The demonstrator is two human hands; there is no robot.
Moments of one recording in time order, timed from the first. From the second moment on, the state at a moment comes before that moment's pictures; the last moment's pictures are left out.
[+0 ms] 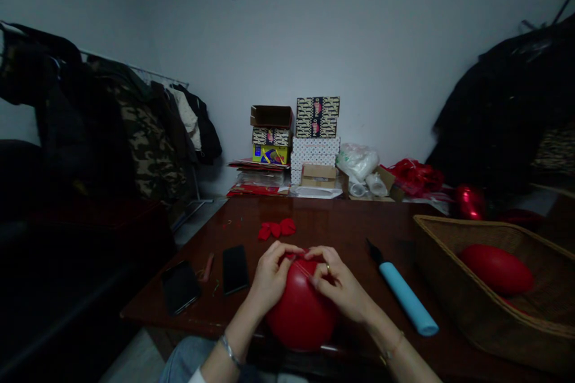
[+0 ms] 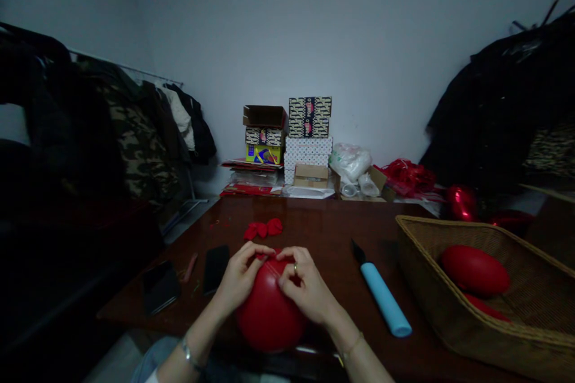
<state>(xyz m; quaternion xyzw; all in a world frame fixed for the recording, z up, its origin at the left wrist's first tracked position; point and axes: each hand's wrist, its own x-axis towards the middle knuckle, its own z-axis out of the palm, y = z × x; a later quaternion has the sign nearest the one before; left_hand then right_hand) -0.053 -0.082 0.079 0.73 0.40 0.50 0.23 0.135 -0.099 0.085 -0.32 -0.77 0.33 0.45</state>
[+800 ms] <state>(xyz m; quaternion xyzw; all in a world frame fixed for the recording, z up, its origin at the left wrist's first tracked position) -0.039 -0.083 0.061 0.62 0.41 0.58 0.34 0.100 -0.075 0.047 -0.43 -0.73 0.15 0.51</state>
